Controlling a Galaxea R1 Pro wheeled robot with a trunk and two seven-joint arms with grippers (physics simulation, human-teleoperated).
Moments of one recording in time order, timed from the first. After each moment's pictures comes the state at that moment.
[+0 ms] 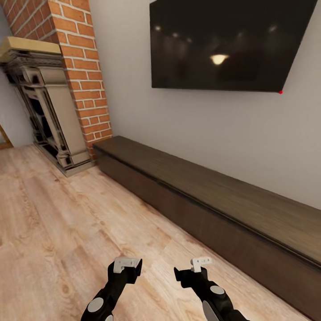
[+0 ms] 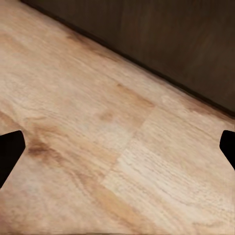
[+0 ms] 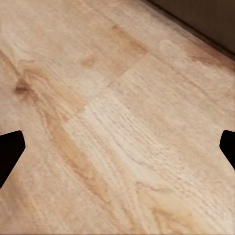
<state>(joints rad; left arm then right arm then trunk) -0.18 0.13 -0.56 -1.23 0.44 0.06 0.30 -0.22 -0.03 0.43 -1.17 -0.37 0.35 -0.18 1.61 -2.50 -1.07</state>
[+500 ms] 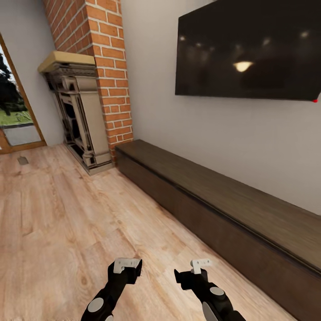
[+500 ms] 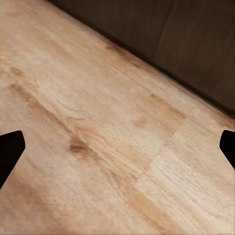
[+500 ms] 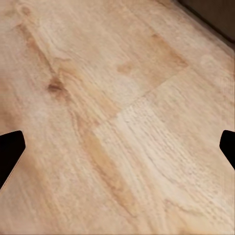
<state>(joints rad) -0.18 0.13 -0.56 -1.22 0.44 0.06 0.30 -0.22 -0.03 0.43 -1.15 -0.37 0.35 -0.18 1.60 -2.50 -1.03</state>
